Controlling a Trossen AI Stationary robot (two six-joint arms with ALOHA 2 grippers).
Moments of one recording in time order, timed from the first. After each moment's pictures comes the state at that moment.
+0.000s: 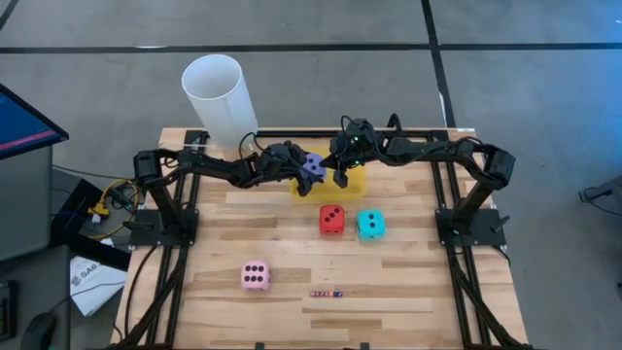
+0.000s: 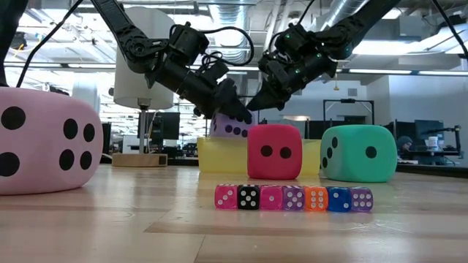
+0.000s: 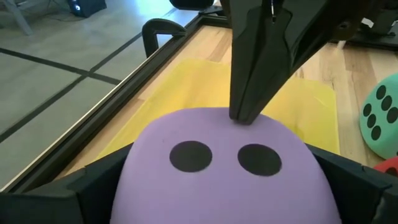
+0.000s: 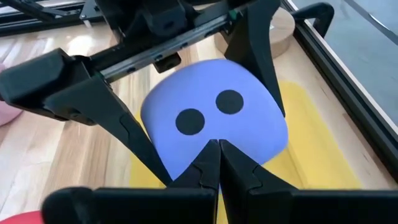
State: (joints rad) left arm 0.34 1.75 0.85 0.51 -0.08 0.02; right arm -0.48 1.69 1.03 0.05 -0.33 -0.13
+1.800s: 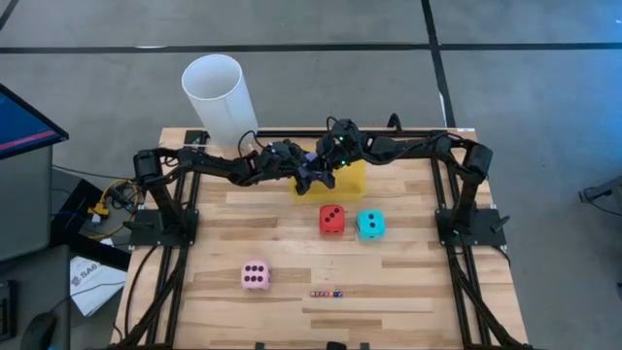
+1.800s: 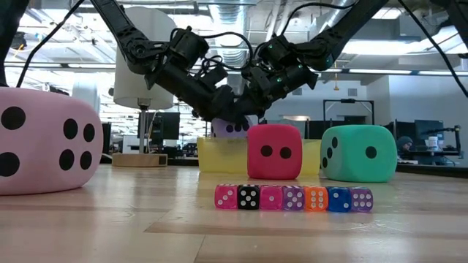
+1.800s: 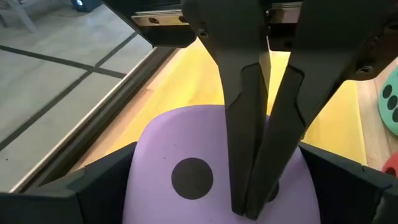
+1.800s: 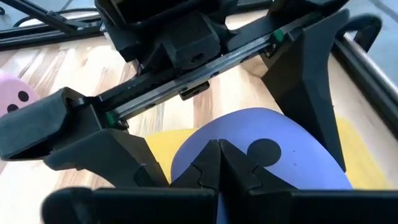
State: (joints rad) left arm 0.37 1.75 0.86 0.47 -0.08 0.07; right arm -0.48 1.87 1.15 0.10 -0.42 -0.14
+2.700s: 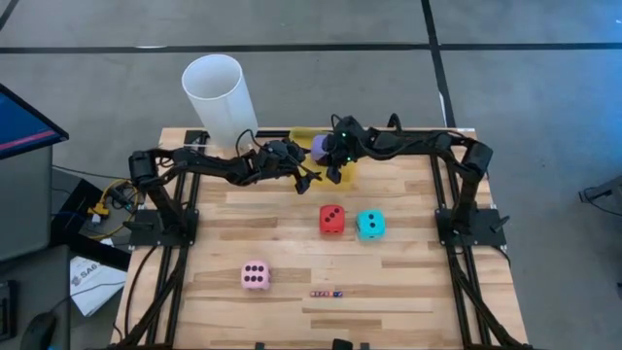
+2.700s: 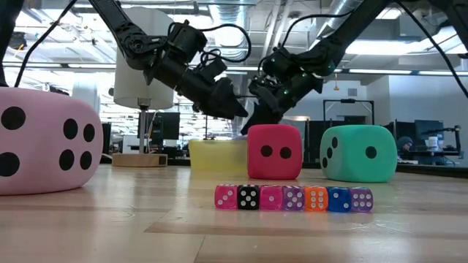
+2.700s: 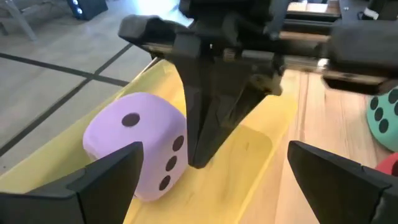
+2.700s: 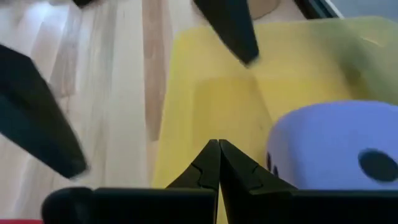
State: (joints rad) left arm 0.36 1.72 0.86 0.47 -0.07 0.07; right arm -0.51 1.87 1.14 0.00 -0.35 -0.16
